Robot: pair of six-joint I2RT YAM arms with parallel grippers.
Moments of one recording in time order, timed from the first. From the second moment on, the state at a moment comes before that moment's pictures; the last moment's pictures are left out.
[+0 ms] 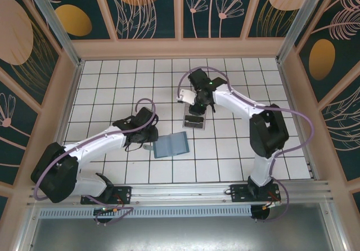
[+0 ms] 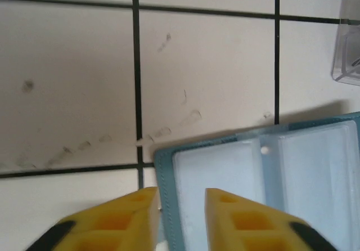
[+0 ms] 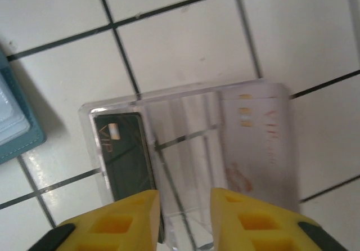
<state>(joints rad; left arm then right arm) -0.67 1.35 0.77 -0.52 -0.07 -0.72 0.60 1.81 1.45 -0.79 -0.08 -0.70</state>
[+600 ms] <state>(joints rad) -0.49 1.36 0.80 -0.39 -0.39 -0.60 0.31 1.38 0.88 -0.20 0.01 -0.25</state>
